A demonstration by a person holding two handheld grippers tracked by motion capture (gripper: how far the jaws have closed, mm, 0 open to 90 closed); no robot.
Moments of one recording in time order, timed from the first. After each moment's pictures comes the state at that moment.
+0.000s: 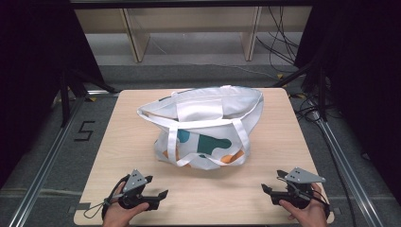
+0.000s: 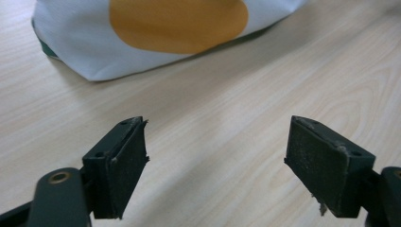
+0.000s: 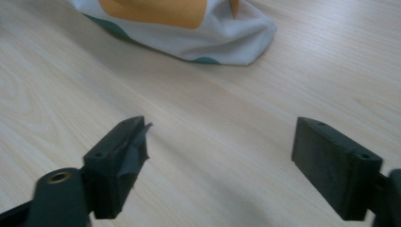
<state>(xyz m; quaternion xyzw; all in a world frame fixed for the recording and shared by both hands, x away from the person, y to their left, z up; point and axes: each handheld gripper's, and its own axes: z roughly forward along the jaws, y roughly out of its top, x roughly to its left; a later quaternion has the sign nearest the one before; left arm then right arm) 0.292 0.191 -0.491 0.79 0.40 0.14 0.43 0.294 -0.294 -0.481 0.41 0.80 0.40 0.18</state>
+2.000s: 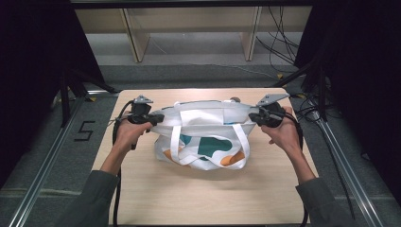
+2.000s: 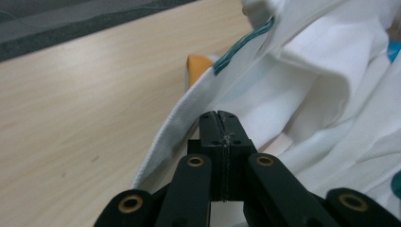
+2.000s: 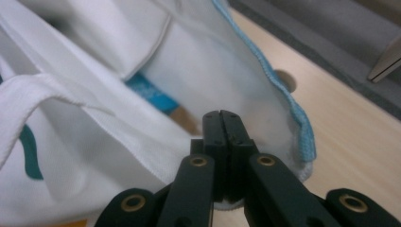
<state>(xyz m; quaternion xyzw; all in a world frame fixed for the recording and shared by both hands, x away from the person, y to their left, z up) 0.486 0.190 -0.409 0.80 0.42 0.15 0.39 0.472 -0.237 -0.382 0.34 0.85 0.34 0.22</state>
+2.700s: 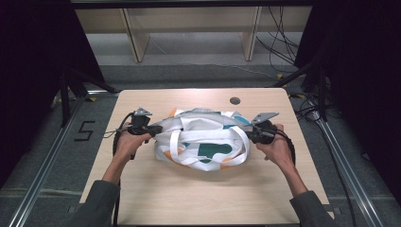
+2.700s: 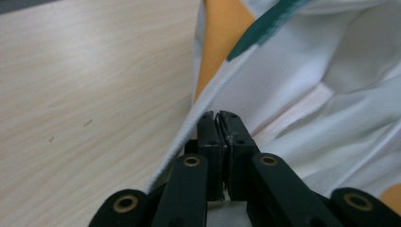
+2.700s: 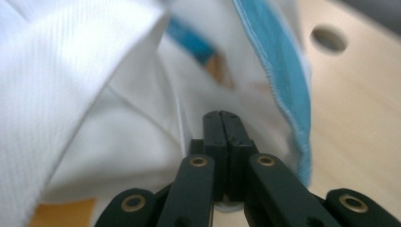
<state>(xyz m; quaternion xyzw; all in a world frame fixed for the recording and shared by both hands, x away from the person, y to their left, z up) 0.476 0.199 -0.433 0.80 0.43 0.15 0.39 0.458 -0.231 -0.428 0.35 0.86 0.33 0.18</state>
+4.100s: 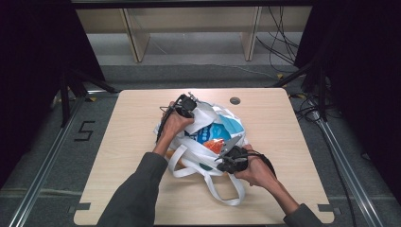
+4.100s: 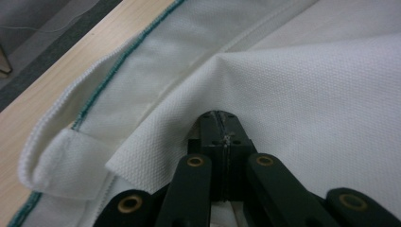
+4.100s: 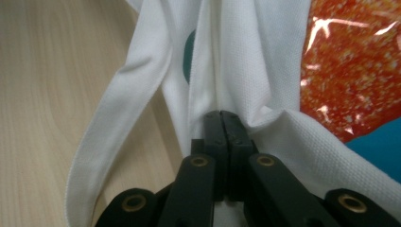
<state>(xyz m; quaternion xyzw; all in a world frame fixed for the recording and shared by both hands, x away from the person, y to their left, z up) 0.546 0.061 -0.428 0.87 0.36 0.21 0.26 0.396 -0.146 -0.451 0.18 0.94 0.27 0.05</state>
